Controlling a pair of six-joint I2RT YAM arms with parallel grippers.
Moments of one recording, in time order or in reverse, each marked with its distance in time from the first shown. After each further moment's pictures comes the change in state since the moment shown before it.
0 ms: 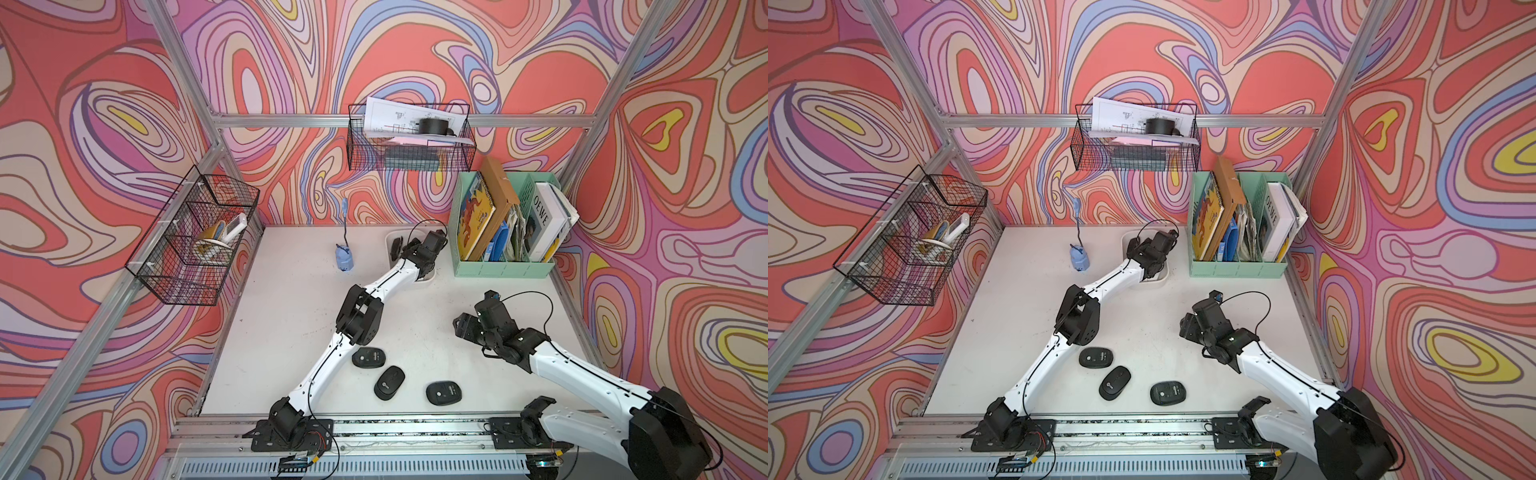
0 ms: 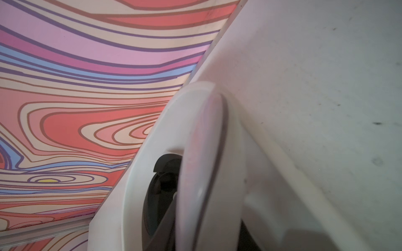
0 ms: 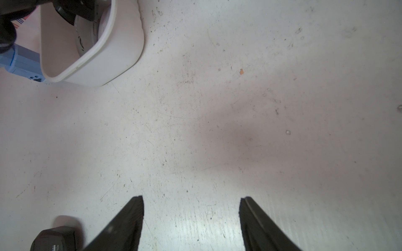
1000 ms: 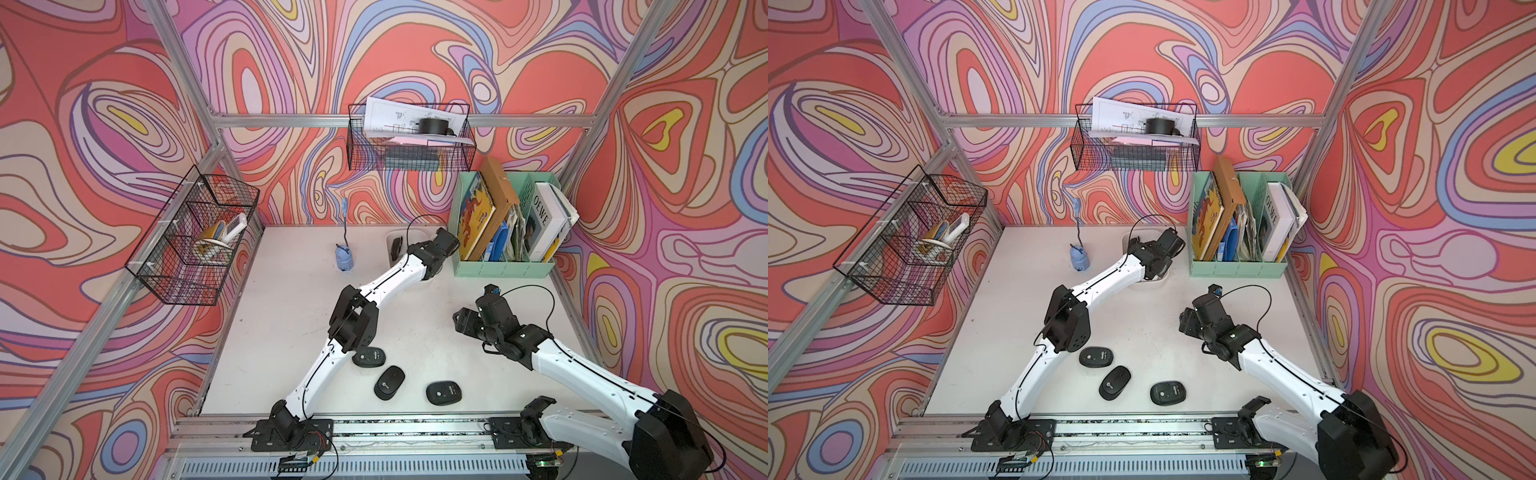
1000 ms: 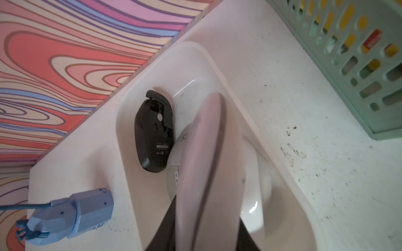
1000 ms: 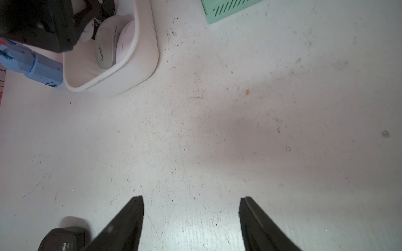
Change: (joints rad) left arm -0.094 -0.243 -0.135 -0.339 0.083 -0.458; right arm 0.000 -0.008 0.046 -0.019 0.019 -0.042
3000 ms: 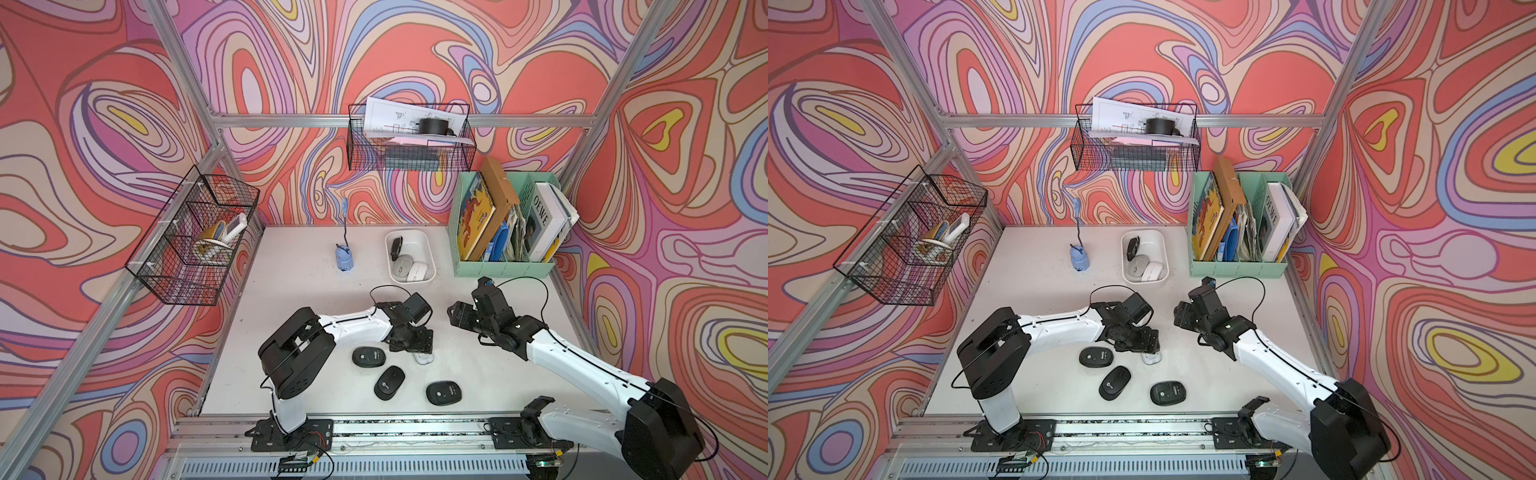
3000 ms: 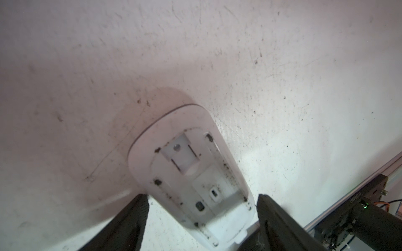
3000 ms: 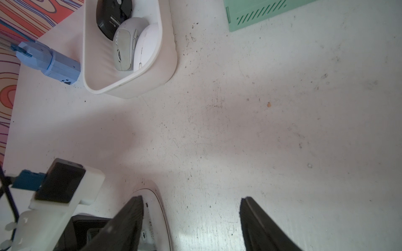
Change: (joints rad) left arm -0.143 -0.719 -1.284 0.330 0.777 -0.744; right arm 0.000 0.069 0.090 -0.004 -0.040 -0.035
